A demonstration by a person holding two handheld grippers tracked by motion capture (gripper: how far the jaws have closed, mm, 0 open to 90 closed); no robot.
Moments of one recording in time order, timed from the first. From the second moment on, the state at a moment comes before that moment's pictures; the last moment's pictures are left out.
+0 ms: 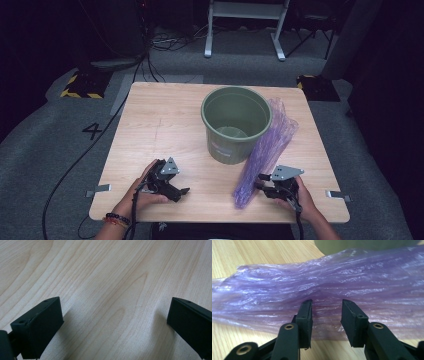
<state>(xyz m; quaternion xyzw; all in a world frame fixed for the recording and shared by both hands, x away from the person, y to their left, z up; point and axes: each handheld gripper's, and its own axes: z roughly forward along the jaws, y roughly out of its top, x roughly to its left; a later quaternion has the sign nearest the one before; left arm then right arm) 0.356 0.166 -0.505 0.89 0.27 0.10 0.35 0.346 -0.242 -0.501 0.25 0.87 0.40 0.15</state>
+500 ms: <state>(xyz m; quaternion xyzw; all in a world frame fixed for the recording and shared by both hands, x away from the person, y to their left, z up) 0.349 0.148 -0.502 0.88 0.29 0.11 0.35 0.341 -0.222 -0.501 0.24 0.88 0.39 0.15</state>
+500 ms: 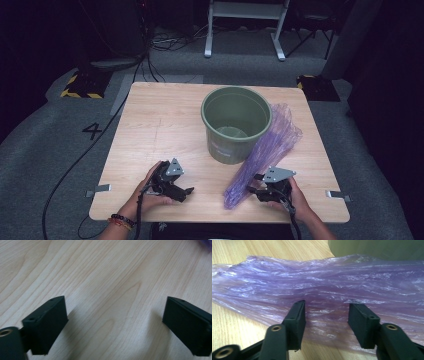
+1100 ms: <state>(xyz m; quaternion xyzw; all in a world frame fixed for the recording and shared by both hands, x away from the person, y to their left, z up) 0.334 0.086 -0.484 0.89 0.20 0.09 0.39 0.344 -0.217 -0.502 0.25 0.87 0.39 0.15</state>
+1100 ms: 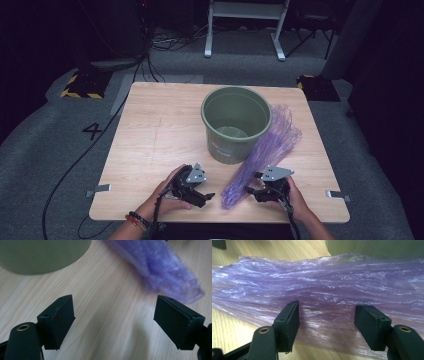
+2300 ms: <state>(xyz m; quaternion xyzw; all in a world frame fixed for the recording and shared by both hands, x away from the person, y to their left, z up) 0.332 0.027 -0.497 0.91 0.13 0.05 0.38 0.345 -0.214 -0.502 0.26 0.87 0.39 0.15</state>
